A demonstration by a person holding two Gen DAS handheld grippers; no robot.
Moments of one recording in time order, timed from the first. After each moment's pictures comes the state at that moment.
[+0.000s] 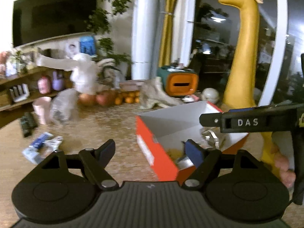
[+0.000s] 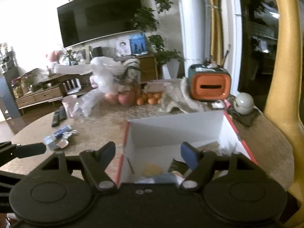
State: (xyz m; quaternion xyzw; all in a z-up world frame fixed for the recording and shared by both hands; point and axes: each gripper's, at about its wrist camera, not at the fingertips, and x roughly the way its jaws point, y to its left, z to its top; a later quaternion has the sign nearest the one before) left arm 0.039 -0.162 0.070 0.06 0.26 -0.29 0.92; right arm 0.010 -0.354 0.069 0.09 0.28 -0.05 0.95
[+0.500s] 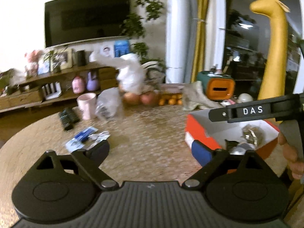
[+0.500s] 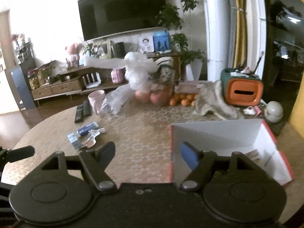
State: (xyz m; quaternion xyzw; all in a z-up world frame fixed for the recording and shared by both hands) left arm 0.045 -0.076 0.062 0.05 0.25 -0.20 0.95; right arm 0.053 -0.280 0.066 0.07 0.30 0.00 0.95
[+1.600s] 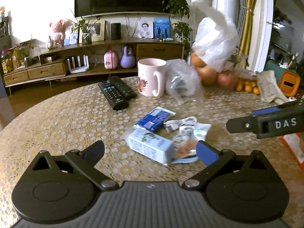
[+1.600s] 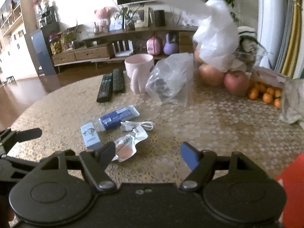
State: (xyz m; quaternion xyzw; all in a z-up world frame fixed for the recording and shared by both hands) left arm 0.251 0.067 -0.060 0.02 0.30 -0.12 0.94; right arm 0.251 -0.142 -0.039 0.02 0.37 0.10 0.92
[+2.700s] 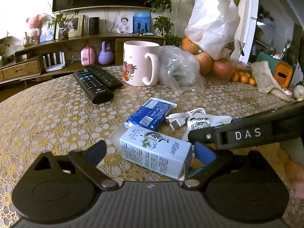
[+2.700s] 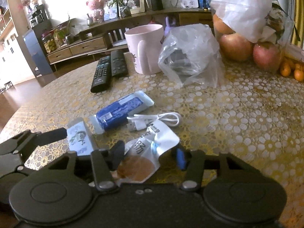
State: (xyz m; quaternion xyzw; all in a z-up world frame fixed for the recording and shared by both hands) left arm 0.316 0.073 -0.121 0.02 0.31 -0.20 0.93; right arm 0.311 -0.105 -0.105 0.06 0.40 0.10 0.91
